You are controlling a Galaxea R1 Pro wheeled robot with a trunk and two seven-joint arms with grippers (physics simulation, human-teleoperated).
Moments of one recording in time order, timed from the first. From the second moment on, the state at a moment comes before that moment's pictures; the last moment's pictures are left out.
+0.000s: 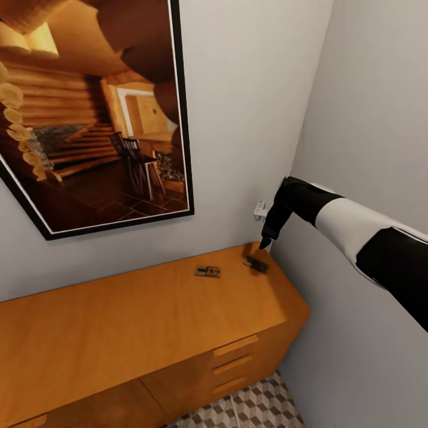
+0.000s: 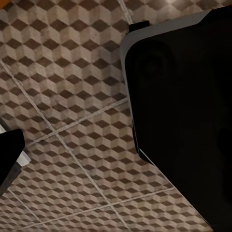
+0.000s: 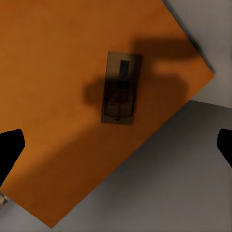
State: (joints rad) left arm -0.25 -0.02 -0.29 0.08 0.09 -0.05 0.16; right arm -1.64 -0.04 1.16 -0.24 0.10 0.52 1.14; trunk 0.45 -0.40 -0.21
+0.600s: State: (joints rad) left arm -0.25 -0.02 -0.29 0.08 0.09 -0.05 0.16; right arm -1.64 -0.05 1.16 -0.24 0.10 0.52 1.14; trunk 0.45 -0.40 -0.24
